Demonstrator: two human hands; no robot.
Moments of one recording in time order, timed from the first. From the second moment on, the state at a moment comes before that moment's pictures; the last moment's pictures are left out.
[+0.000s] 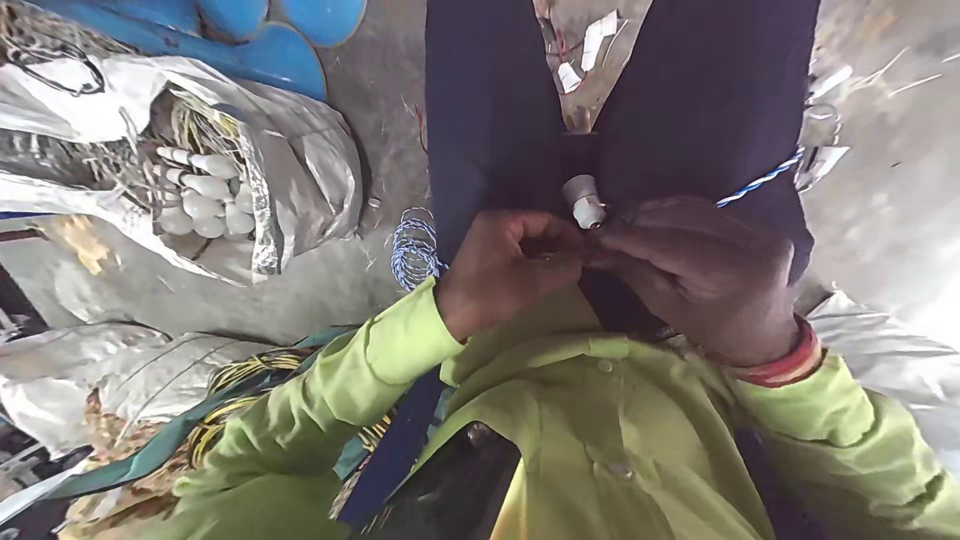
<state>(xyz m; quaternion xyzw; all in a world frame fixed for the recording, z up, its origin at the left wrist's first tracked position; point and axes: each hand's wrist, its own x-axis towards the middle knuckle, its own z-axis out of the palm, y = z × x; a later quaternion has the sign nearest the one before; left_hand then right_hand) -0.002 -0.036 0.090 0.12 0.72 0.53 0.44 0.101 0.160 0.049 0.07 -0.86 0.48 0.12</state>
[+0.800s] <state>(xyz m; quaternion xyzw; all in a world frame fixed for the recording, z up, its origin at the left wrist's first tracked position) -0.005 -0.041 0.090 0.09 0.59 0.60 0.53 0.095 0.142 0.045 0.08 -0.87 0.47 0.16</state>
